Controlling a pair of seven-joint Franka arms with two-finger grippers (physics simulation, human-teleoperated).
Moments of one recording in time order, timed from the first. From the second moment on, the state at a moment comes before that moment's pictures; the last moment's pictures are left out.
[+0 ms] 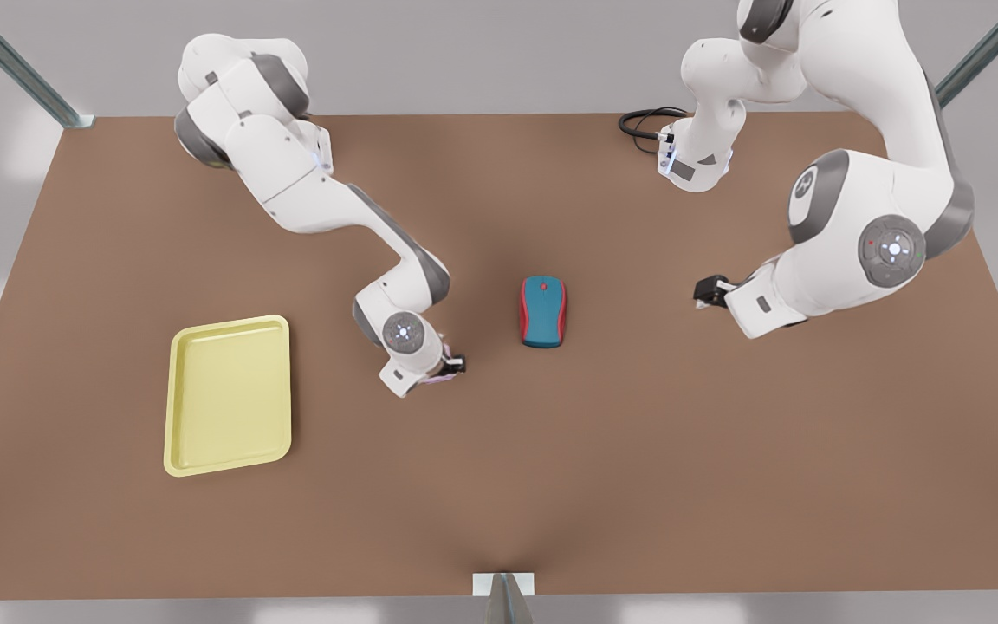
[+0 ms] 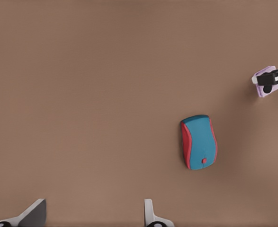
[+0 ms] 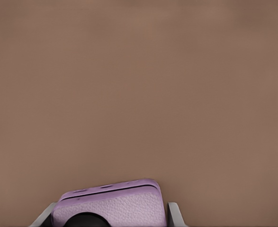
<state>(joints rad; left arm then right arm) -0.21 0.31 -0.01 -1.29 -0.13 1.41 0.05 0.32 0.77 0.30 -1.58 -0.15 2.29 0.63</state>
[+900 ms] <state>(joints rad) -0.21 0.33 0.06 -1.29 -0.06 1.35 0.06 0.06 0.22 -0.02 -1.55 -0.02 1.95 0.02</state>
